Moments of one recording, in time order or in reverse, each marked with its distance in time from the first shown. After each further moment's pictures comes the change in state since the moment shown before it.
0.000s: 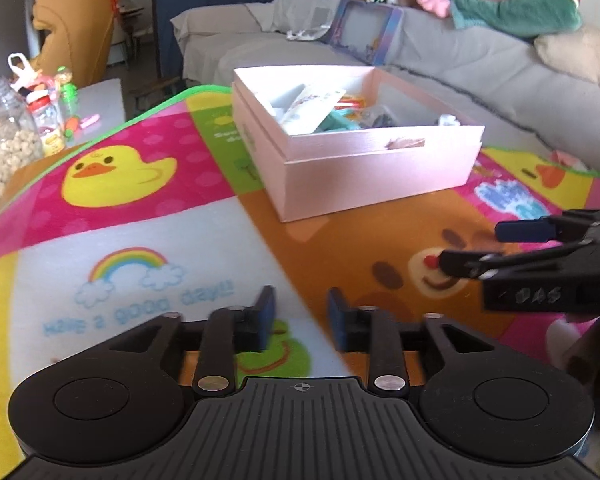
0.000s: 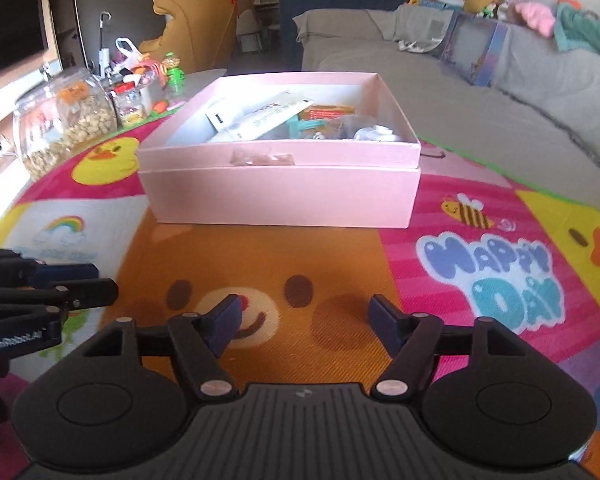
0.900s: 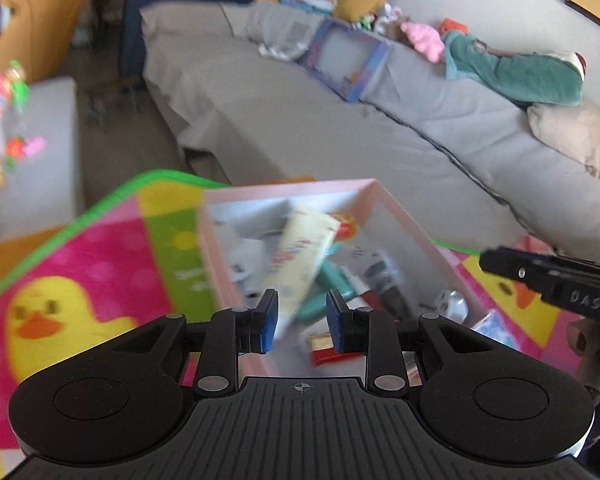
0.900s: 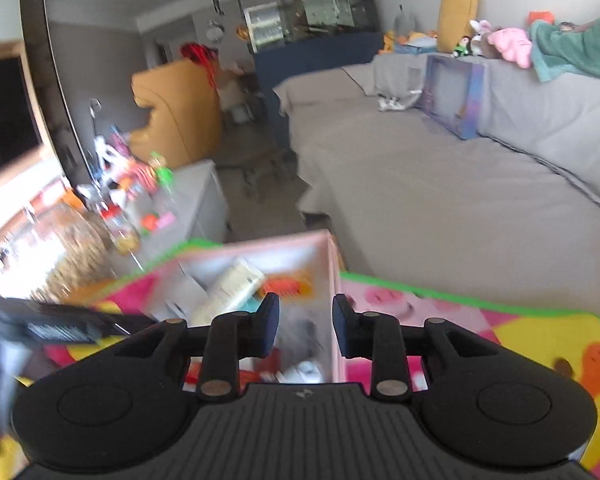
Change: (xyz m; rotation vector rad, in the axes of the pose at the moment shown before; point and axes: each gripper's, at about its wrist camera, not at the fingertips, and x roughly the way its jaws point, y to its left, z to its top) left arm 0.045 0.048 0.148 -0.070 -0.015 -0.148; right arm 0.001 -0.076 0.129 0.158 -0.166 0.065
